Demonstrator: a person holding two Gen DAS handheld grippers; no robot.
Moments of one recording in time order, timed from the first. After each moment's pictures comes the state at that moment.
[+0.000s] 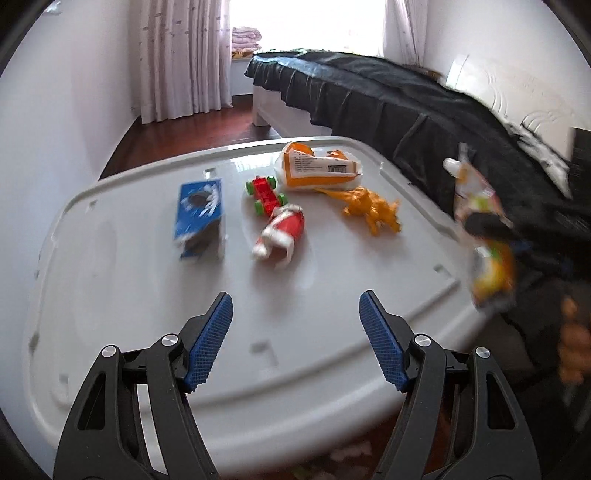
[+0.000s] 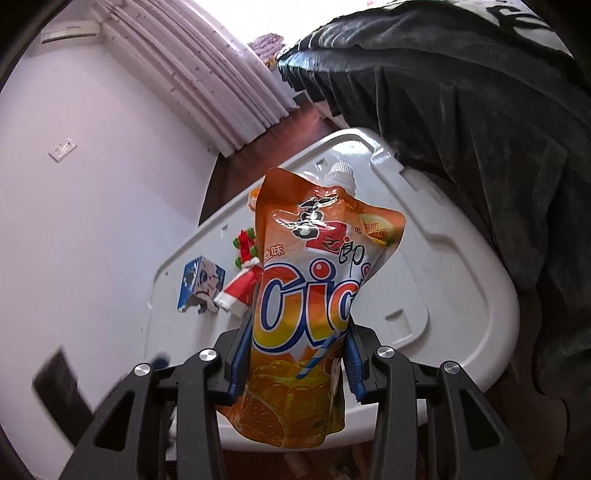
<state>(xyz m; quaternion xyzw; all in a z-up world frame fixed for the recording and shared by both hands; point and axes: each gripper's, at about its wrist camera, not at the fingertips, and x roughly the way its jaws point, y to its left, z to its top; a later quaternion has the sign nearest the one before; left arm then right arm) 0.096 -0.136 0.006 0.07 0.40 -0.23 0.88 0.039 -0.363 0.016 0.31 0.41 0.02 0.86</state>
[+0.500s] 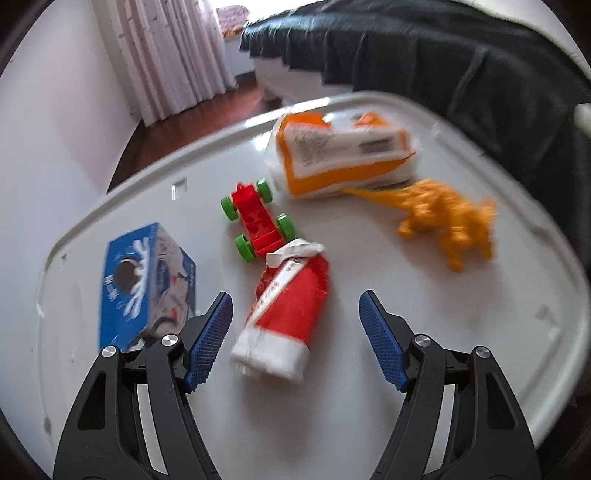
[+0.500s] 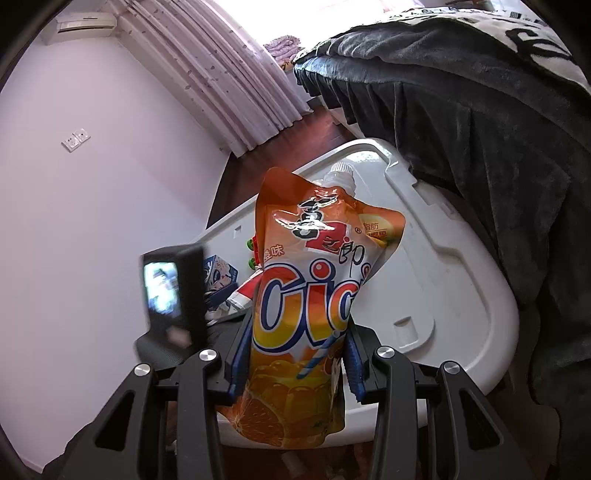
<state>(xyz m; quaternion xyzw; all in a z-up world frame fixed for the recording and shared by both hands) 0.200 -0.205 -0.055 0.18 0.44 -0.18 0.86 0.036 -0.357 0.027 0.29 0.39 0.04 0.87</state>
